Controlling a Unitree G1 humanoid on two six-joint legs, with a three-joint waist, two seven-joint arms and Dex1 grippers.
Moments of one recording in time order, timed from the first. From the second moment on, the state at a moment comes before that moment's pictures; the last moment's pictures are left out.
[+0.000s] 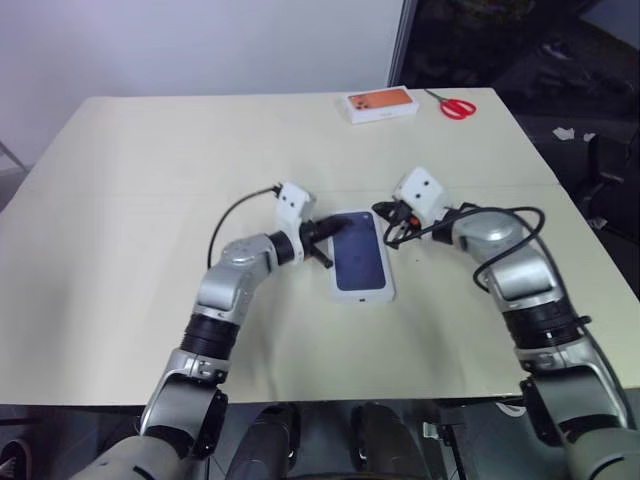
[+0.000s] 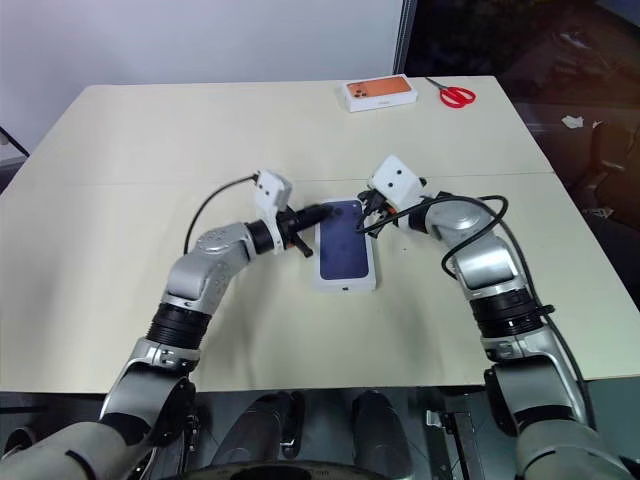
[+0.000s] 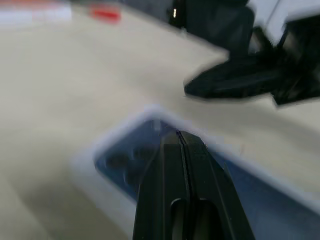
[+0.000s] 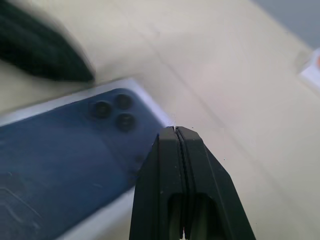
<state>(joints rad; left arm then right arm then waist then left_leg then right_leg) -0.60 0.15 -0.15 0.24 -0.27 0.42 -0.67 -0.63 -0.53 0.18 0.10 0.03 0.40 0.74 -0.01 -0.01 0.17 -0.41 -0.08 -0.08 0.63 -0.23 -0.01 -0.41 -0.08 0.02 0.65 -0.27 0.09</state>
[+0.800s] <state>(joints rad) -0.39 0.41 -0.04 -0.02 -0.37 0.58 -0.81 -0.46 -0.61 0.02 -0.16 0.36 0.67 0.95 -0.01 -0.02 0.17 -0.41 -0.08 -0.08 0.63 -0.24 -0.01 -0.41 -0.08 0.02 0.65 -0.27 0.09</state>
